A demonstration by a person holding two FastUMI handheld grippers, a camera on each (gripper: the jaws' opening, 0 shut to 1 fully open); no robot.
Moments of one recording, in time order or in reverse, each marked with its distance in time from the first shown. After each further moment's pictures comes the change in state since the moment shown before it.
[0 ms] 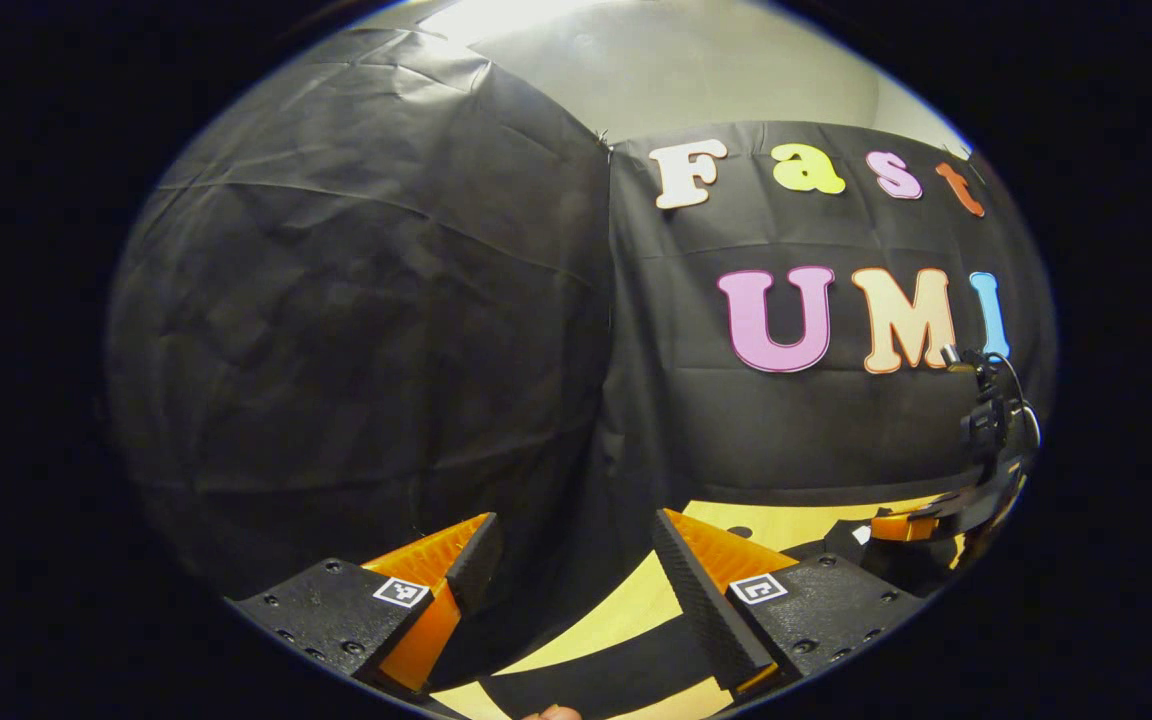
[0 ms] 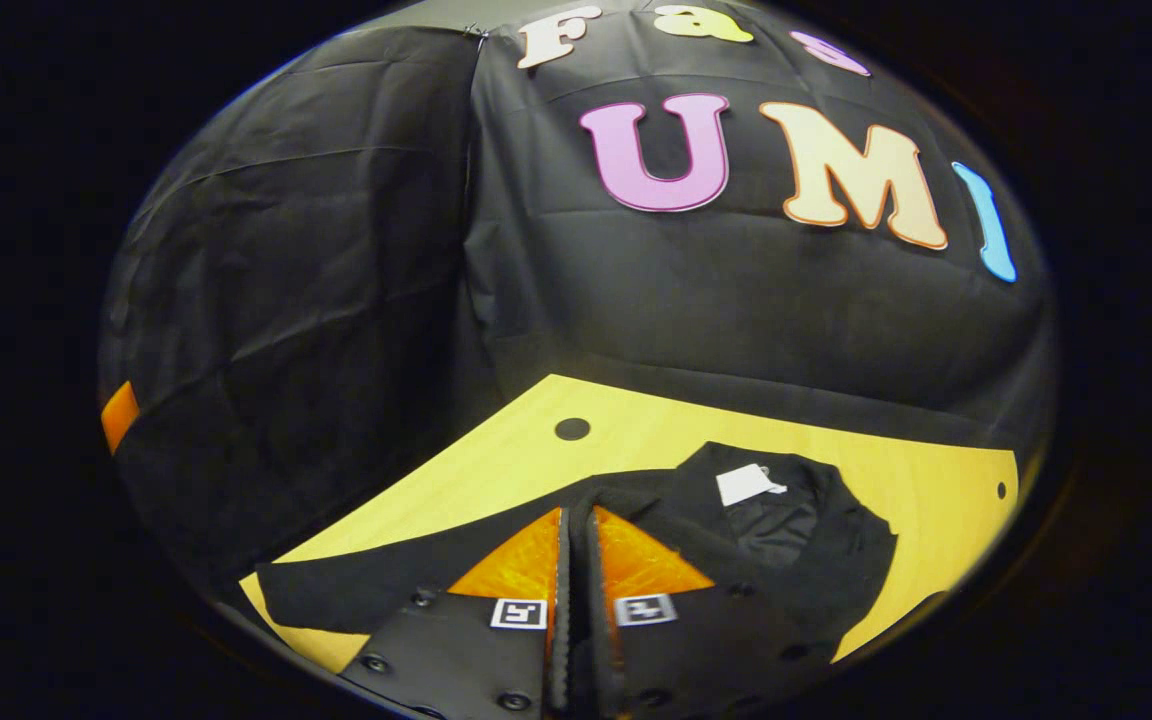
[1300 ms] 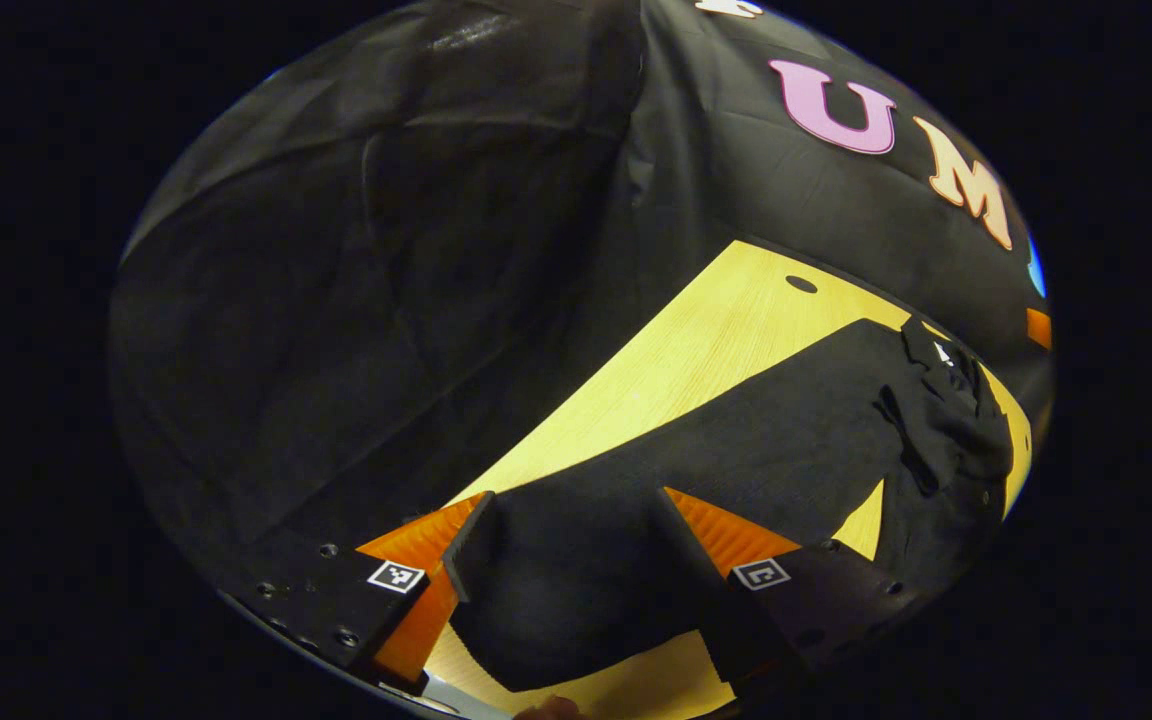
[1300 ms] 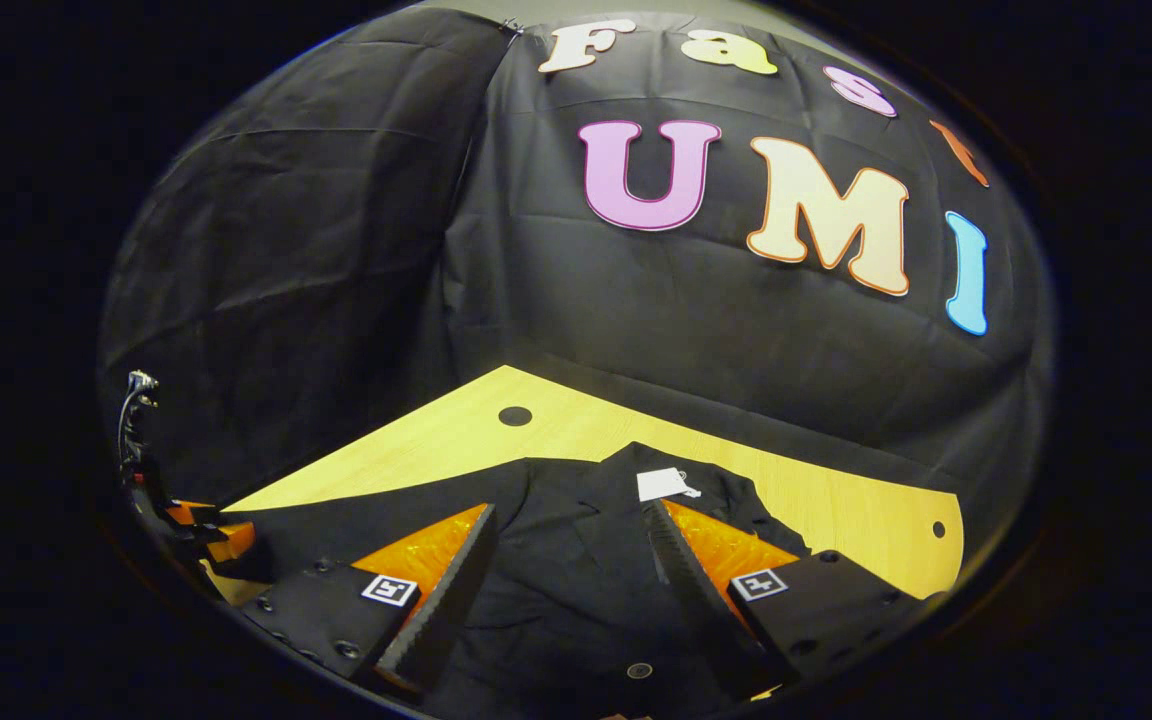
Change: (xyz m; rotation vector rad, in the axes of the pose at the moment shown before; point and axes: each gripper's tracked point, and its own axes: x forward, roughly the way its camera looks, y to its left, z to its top) left arm -0.016 0.014 -0.275 -0.075 0.725 0.051; right arm -0.054 -0.054 -0.010 -0.136 -0.011 -0.166
